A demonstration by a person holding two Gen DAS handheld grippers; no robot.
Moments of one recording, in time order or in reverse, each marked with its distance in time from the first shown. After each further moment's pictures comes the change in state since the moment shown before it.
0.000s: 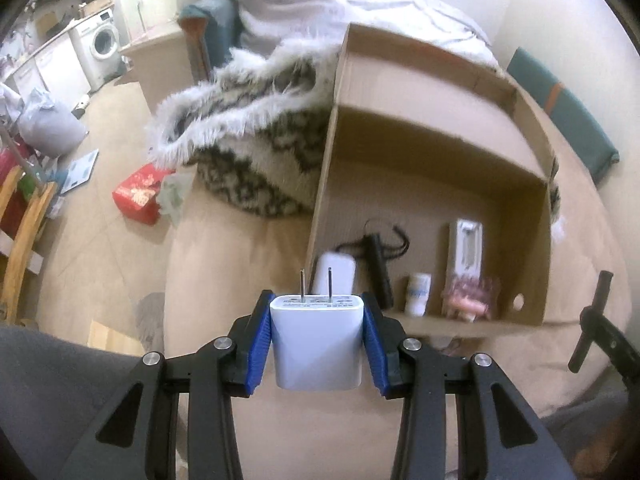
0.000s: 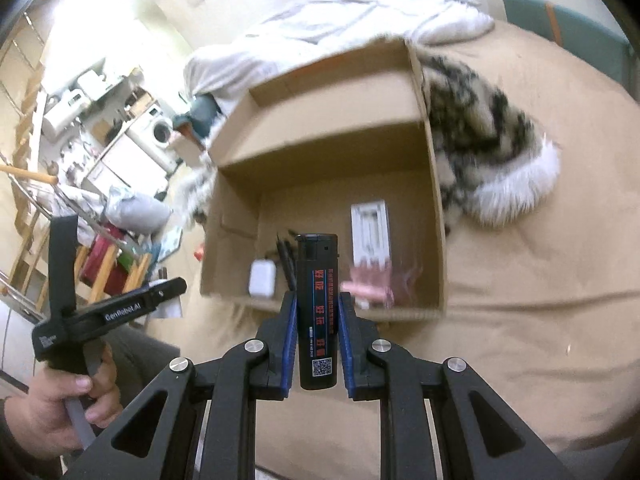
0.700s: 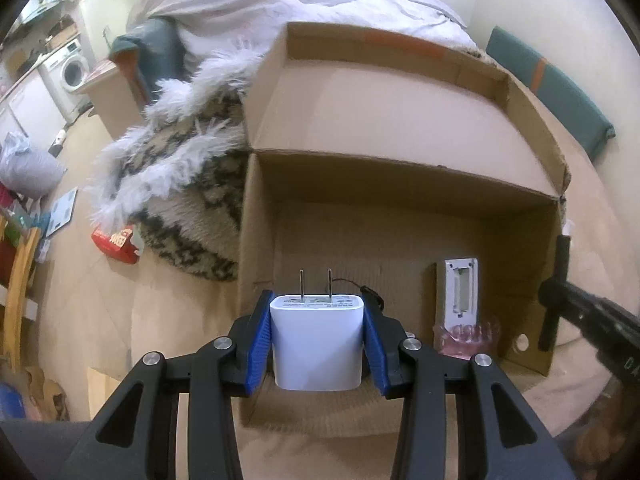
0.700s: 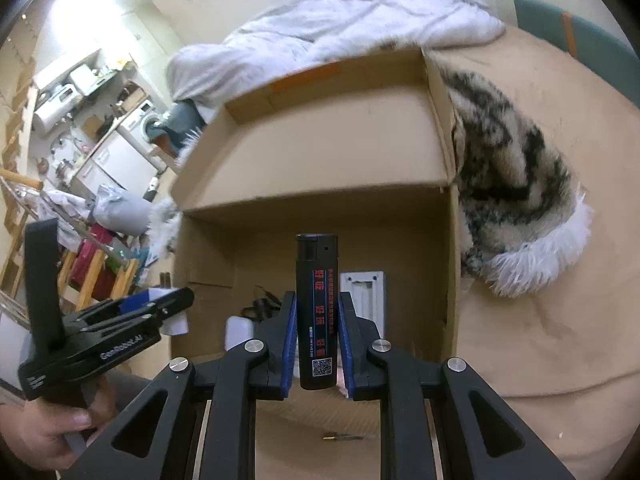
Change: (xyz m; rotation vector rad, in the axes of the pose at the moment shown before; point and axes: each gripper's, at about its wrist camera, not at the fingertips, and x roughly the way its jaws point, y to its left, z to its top) left arm 0.070 -0.048 0.052 0.133 0.004 -0.007; right arm 0.079 -0.014 0.065 -0.008 0.057 -0.036
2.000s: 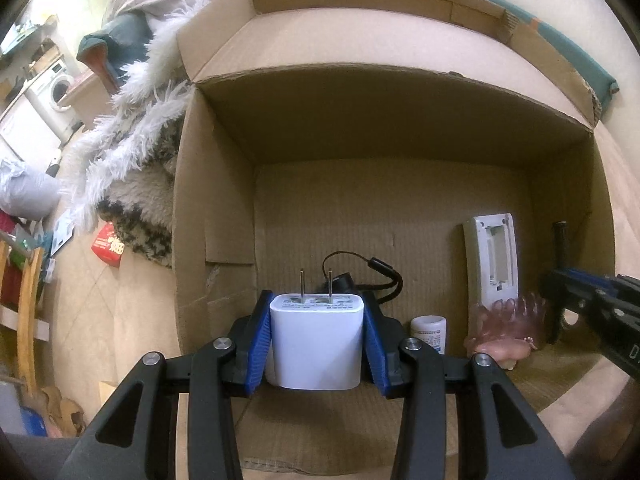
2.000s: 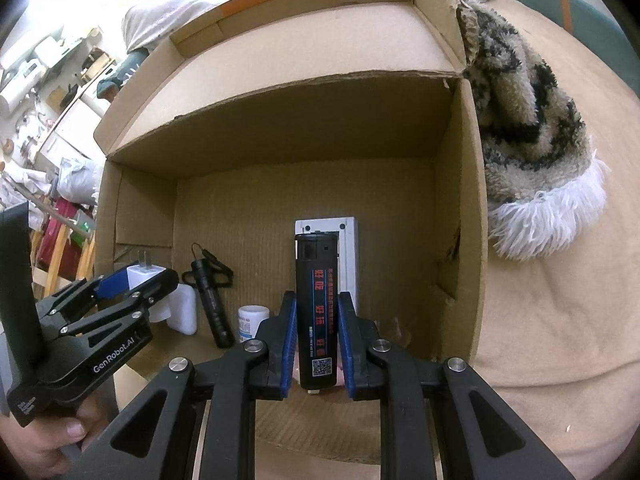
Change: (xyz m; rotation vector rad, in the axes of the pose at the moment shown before) left arm 0.051 -0.021 -0.022 0.102 0.038 0.049; right arm 0.062 -0.007 -0.012 0.002 0.145 -0.113
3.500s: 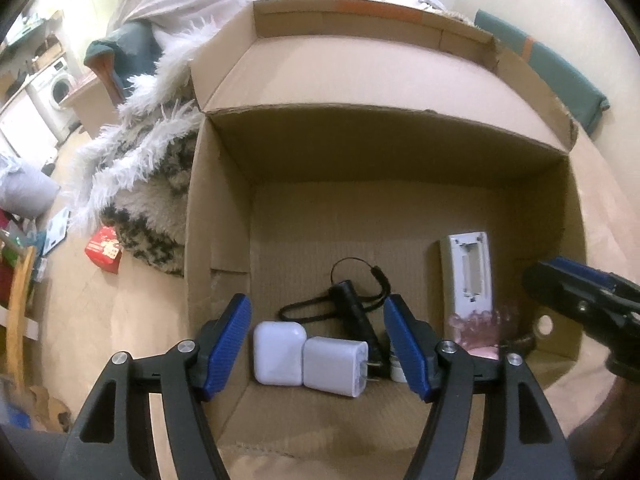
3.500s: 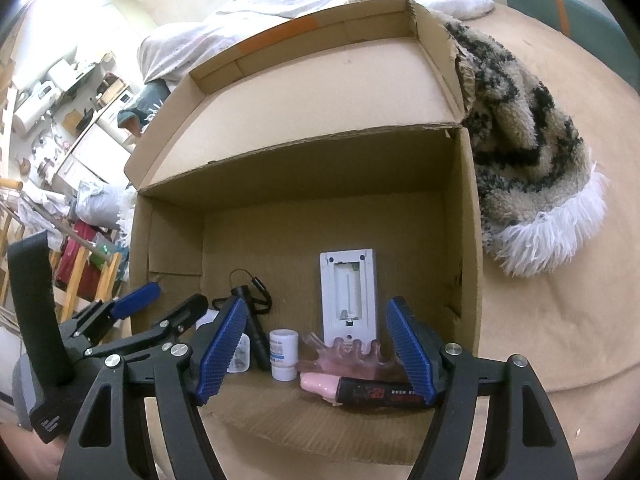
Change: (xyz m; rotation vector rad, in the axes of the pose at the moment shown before) left arm -0.024 0.004 0.000 -0.030 -0.053 -0.051; right arm -0.024 0.003 0.004 0.032 -0.099 0.075
